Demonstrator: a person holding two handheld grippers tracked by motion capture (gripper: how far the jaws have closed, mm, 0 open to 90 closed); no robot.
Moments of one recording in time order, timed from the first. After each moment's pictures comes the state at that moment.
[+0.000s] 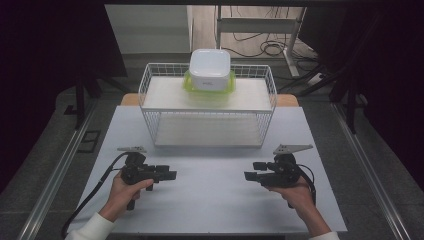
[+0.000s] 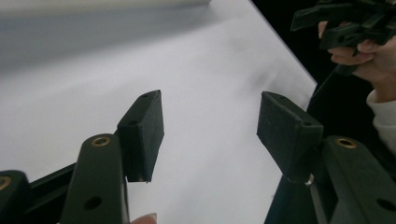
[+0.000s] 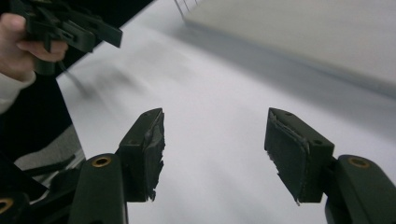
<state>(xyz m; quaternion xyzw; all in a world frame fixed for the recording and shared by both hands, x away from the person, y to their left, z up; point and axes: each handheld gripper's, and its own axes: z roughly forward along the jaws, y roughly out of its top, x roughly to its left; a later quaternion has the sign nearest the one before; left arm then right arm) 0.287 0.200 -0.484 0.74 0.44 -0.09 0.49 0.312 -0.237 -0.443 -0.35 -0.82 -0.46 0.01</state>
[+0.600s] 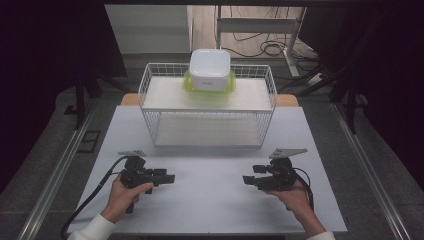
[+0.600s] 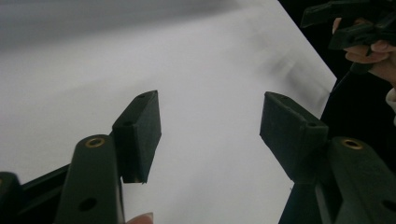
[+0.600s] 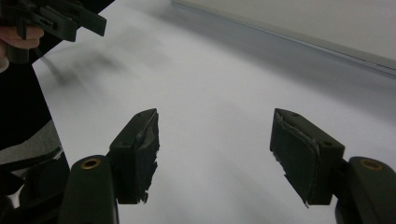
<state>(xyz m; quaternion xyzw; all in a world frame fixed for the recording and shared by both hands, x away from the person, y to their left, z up) 0.283 0.203 -0.495 0.74 0.46 -0.09 0.47 0.312 -0.233 -0.460 -0.36 -0.83 -0.44 0.00</state>
